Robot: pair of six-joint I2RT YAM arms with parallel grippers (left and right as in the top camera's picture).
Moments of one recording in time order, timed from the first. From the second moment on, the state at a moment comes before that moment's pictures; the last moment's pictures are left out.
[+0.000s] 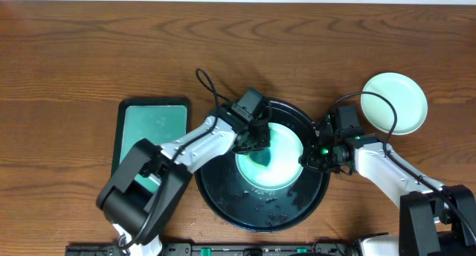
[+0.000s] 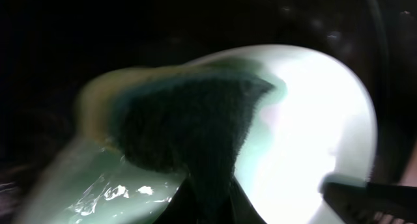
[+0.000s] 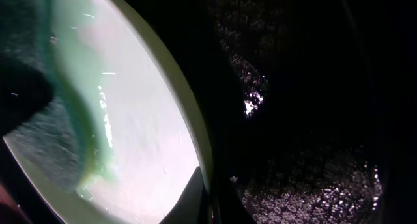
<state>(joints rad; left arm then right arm) -0.67 1.88 1.09 -0.41 0.32 -0.78 0.19 1.54 0.66 -0.47 -0.44 0.41</state>
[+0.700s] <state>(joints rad) -0.62 1.93 1.12 -0.71 0.56 -0.65 0.20 1.54 0.66 -0.50 -0.46 0.41</state>
